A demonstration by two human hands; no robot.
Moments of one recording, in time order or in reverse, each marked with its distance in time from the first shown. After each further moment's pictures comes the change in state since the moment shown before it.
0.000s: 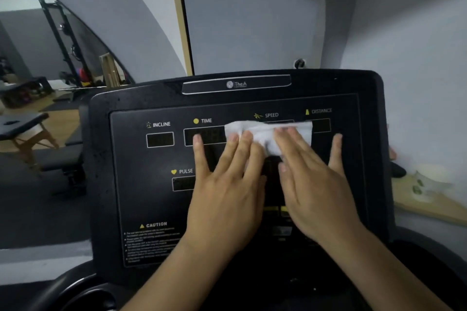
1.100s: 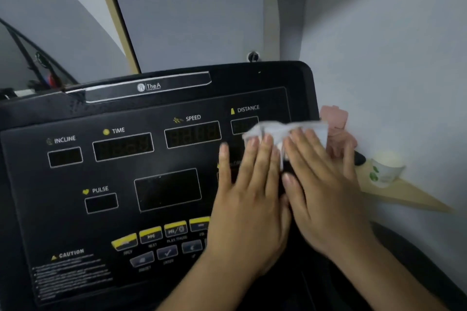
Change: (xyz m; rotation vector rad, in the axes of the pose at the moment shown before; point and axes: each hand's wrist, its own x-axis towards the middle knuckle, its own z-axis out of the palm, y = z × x) left_hand 0.031 0.115 0.037 -0.022 -0.059 0.145; right_hand -0.044 0.103 -0.022 -0.111 0.076 0.086
